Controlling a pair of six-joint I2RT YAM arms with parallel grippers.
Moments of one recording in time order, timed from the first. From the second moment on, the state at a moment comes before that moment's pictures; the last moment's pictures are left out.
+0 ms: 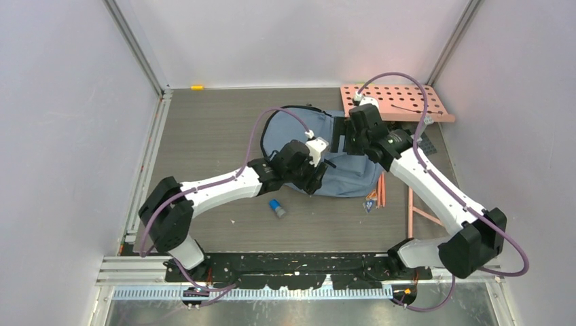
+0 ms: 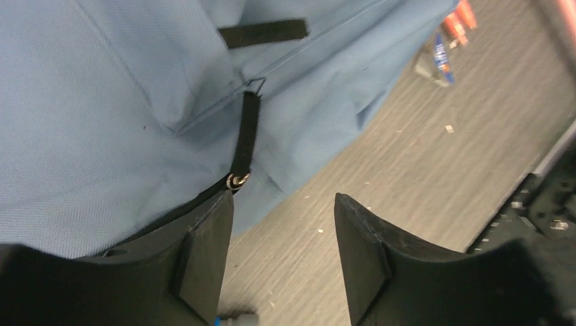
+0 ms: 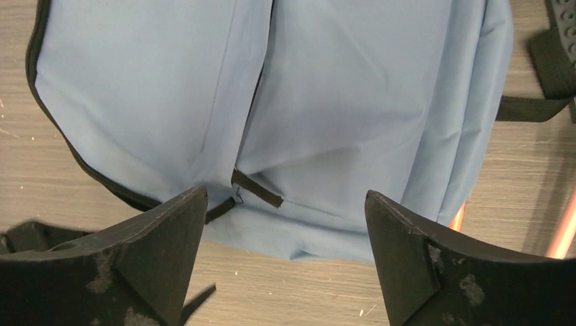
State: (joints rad) left arm -0.93 1.60 1.16 -0.23 0.05 -0.19; right arm 0.50 1.33 1.27 -0.69 0.24 0.45
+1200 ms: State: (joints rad) left arm -0.97 1.73 1.13 0.01 -0.25 -0.11; right arm 0.51 1.12 0.99 -0.51 0.08 0.44
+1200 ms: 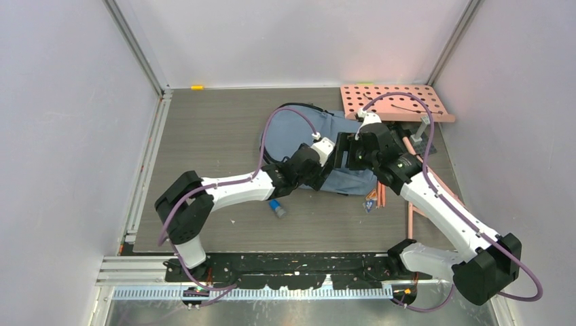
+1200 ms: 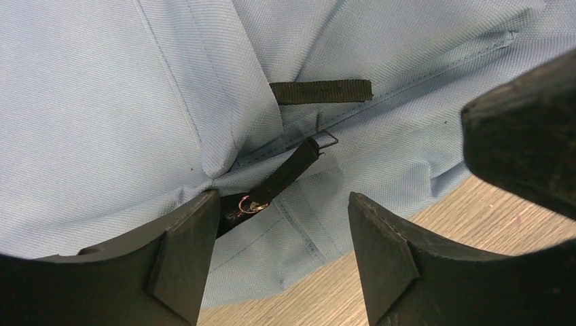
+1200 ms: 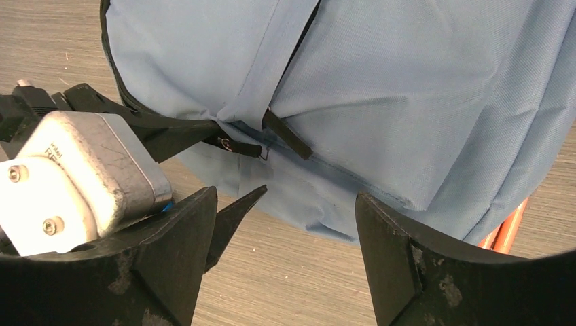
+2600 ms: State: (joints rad) left arm -0.94 1.78 1.18 0.03 -0.22 -0.05; right arm 0.51 0.99 0.95 -0.59 0.24 0.55
